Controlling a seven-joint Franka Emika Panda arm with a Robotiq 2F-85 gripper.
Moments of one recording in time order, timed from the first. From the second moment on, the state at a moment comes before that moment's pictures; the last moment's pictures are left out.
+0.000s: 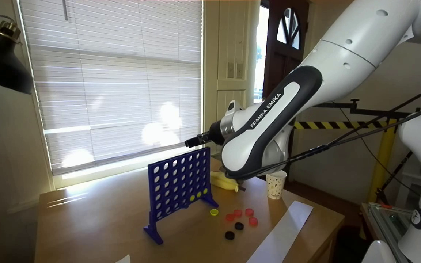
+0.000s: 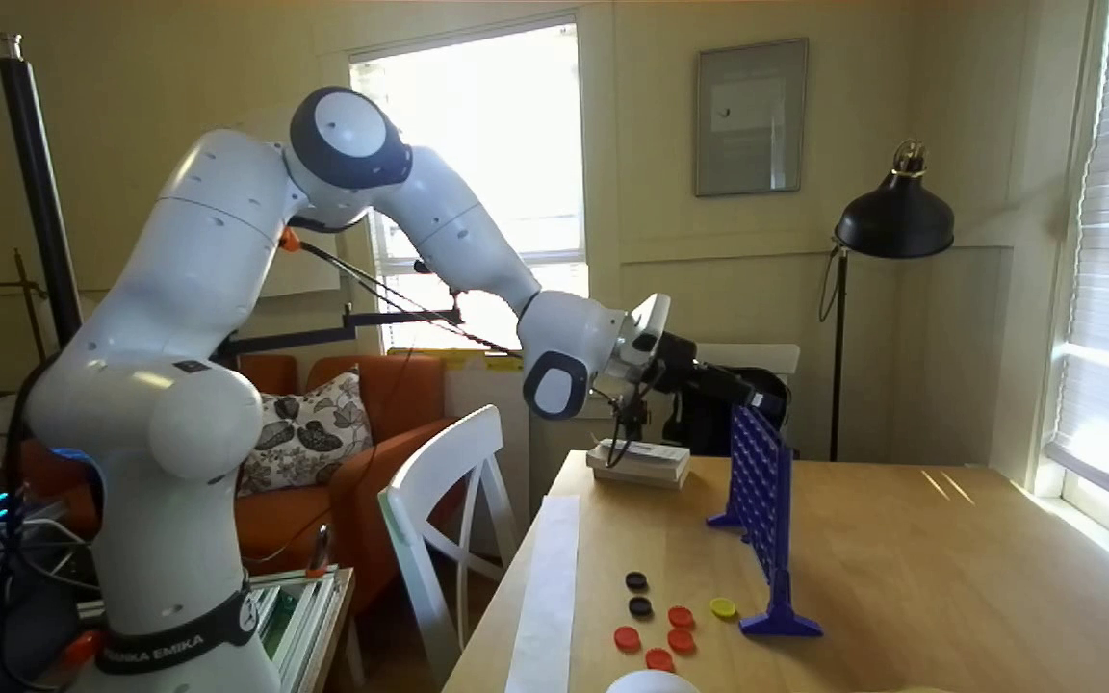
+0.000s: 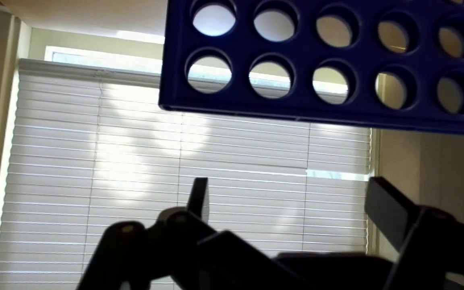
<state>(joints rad) 0.94 0.53 -0.59 -2.20 0.92 3.80 -0.29</state>
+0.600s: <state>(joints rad) 1.14 0.39 -0.70 -2.30 1.24 3.60 -0.45</state>
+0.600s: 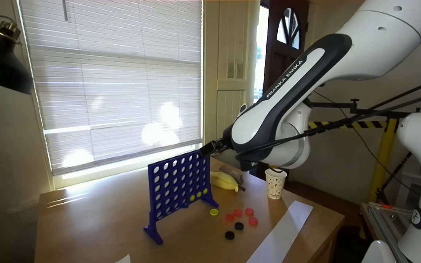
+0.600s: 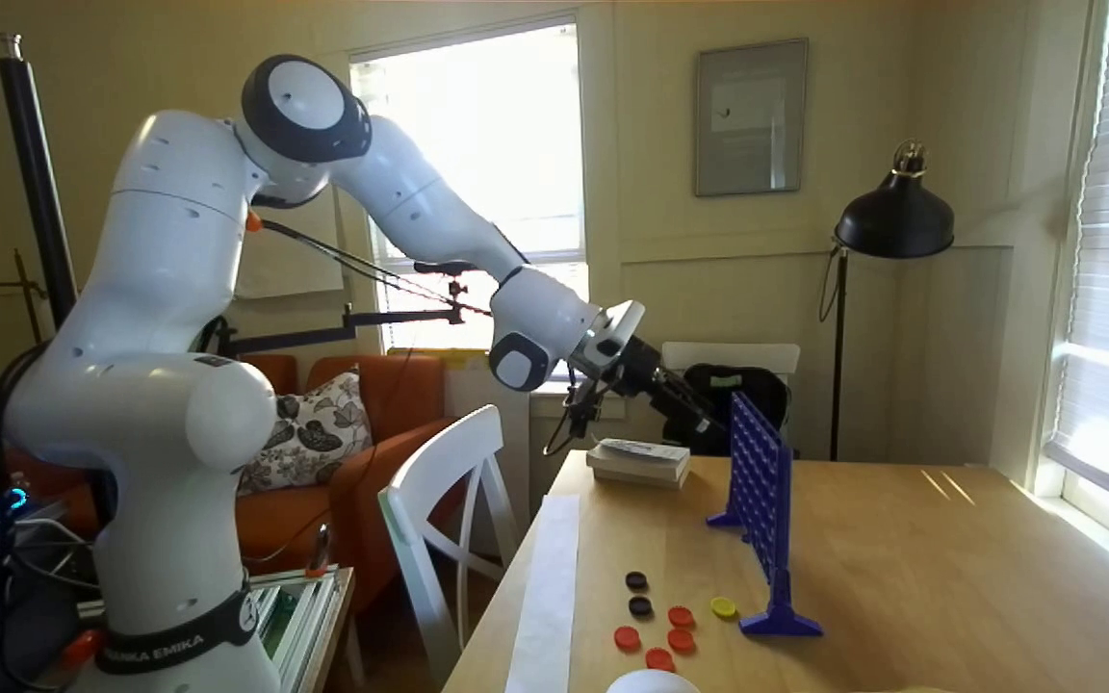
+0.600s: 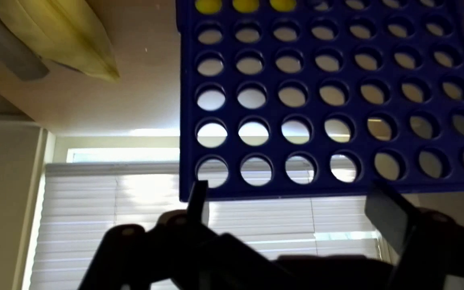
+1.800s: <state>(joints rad) 1.26 0.19 -0.86 -2.54 1.53 3.36 -1.06</state>
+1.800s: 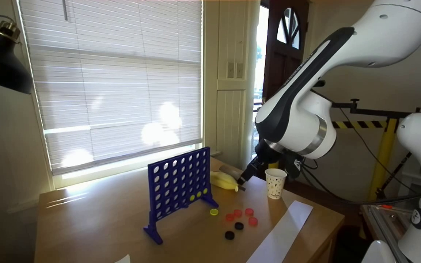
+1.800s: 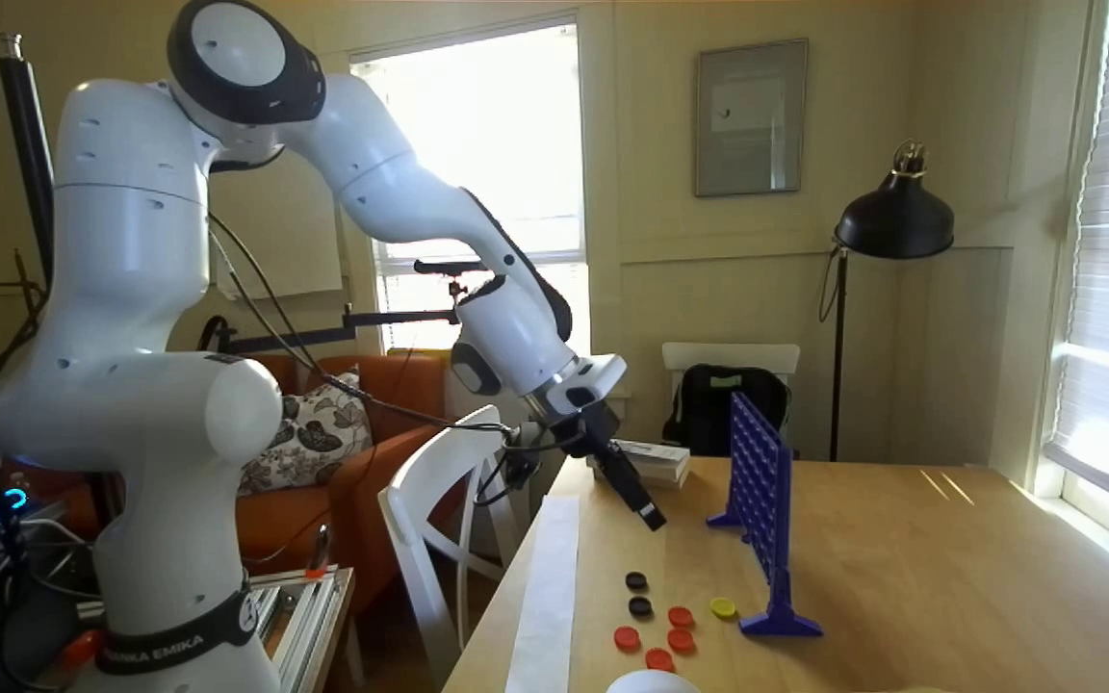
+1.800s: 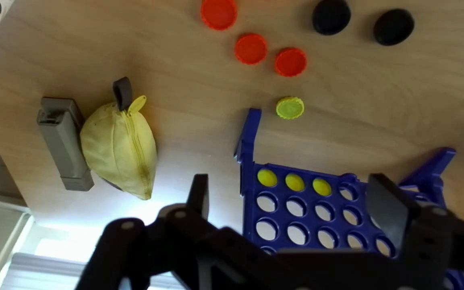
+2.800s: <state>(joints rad) 1.29 0.17 -1.05 -2.55 0.93 3.02 -0.65</state>
